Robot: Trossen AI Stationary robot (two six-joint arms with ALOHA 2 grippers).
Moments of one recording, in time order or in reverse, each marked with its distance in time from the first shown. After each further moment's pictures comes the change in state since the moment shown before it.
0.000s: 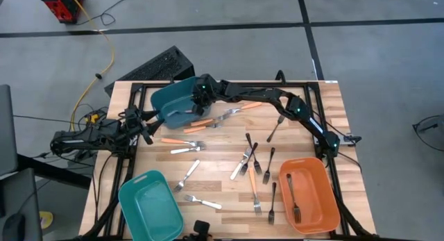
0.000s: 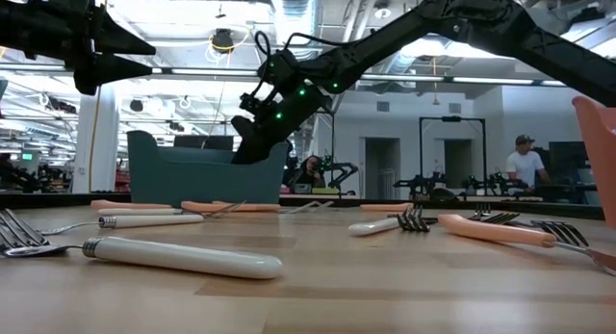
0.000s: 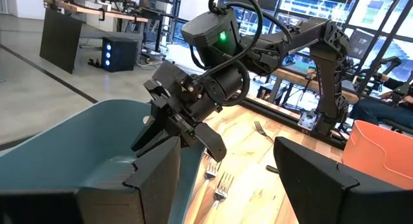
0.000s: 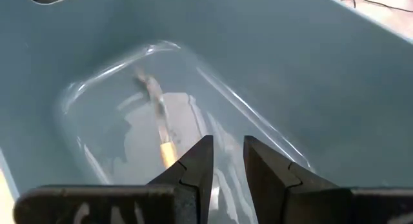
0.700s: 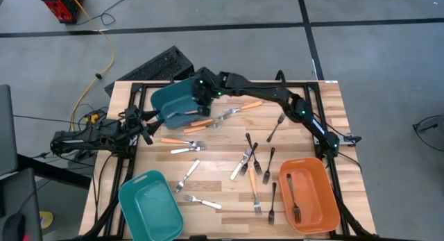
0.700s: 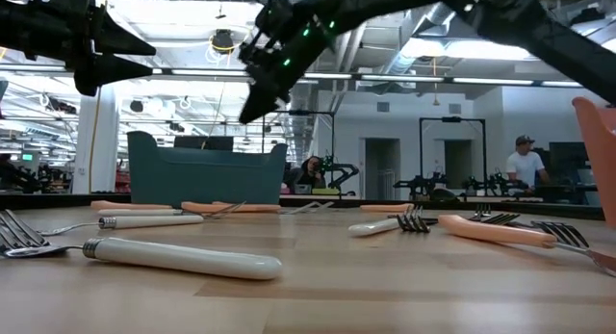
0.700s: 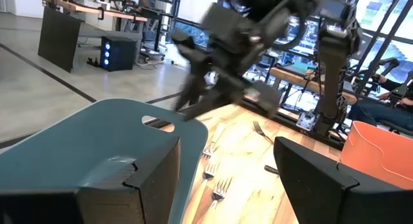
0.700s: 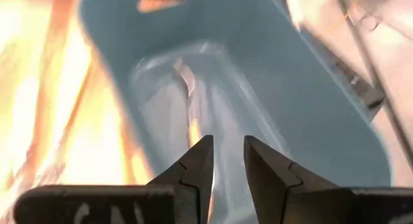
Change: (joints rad) left arm 0.000 0.000 0.000 0.000 0.004 -0.008; right arm 0.060 -0.096 0.281 -0.558 -0.001 -0.228
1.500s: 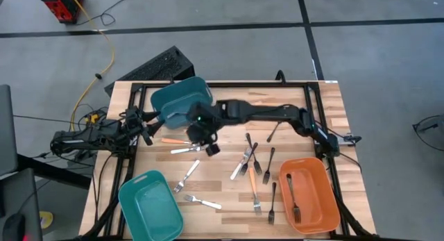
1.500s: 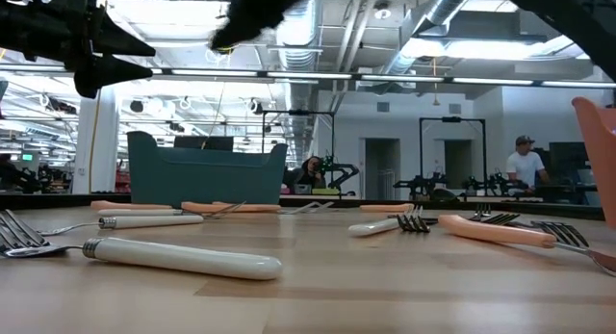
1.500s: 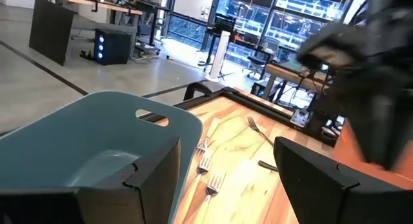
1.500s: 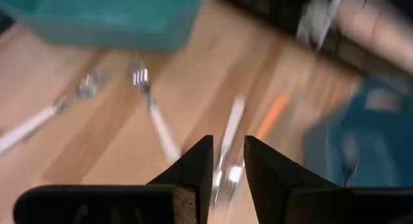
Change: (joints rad) left arm 0.000 0.000 0.000 -0.015 0.028 -0.030; right arm 0.298 -0.085 0.002 -0.072 -0.175 -0.221
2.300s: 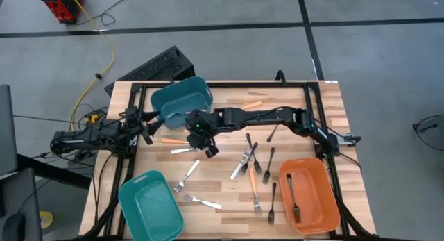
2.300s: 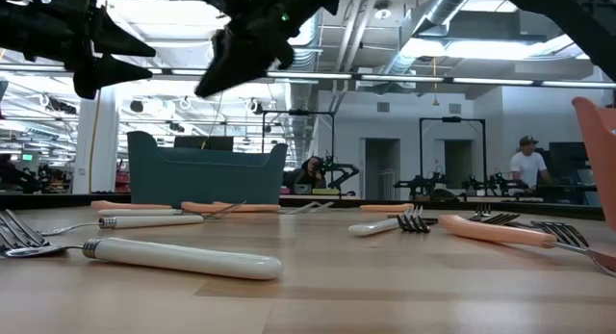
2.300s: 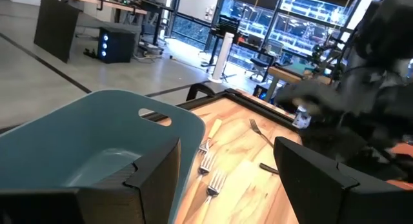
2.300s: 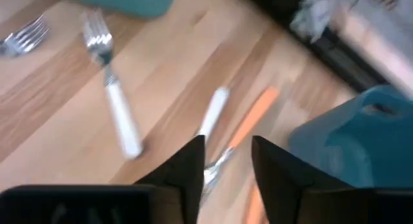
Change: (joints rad) left arm 0.000 0.000 0.000 0.000 -0.015 -0.021; right arm -0.011 0.002 -0.218 0.166 0.098 -0.146
